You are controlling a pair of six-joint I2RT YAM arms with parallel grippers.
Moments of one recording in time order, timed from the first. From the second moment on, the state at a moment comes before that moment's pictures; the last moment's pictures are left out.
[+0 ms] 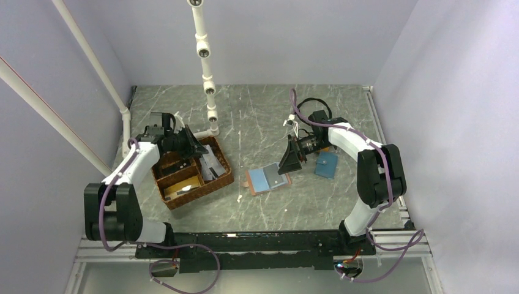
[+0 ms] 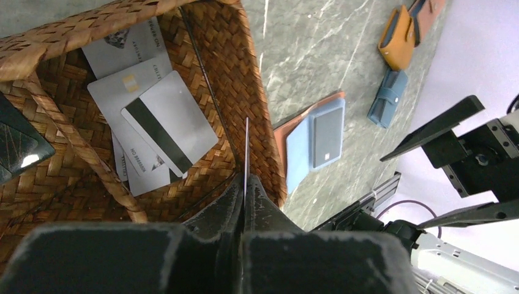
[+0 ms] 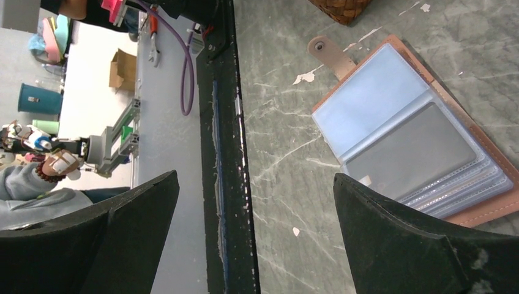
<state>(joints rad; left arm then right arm) -0.03 1.36 0.92 -0.45 0.58 -0.54 0.26 1.71 1.15 -0.88 -1.25 -0.53</state>
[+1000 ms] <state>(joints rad) -0.02 0.99 1.00 -0.61 0.32 -0.60 0.25 1.60 1.16 -0.91 -1.13 -0.70</state>
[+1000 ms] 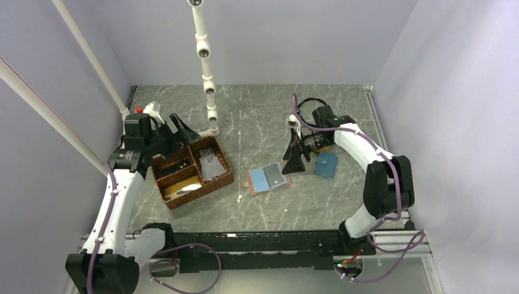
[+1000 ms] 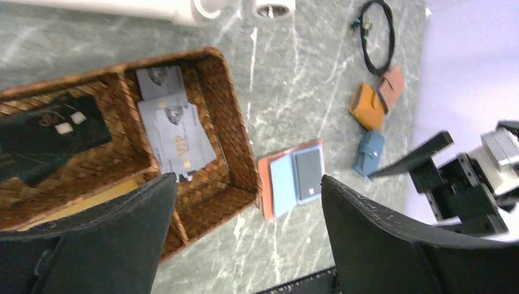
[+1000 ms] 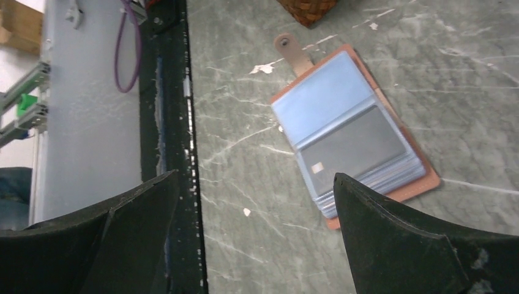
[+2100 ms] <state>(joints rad) -0.78 1.44 0.87 -0.32 0.23 -0.90 0.29 1.70 0.97 -0.49 -0.82 -0.07</state>
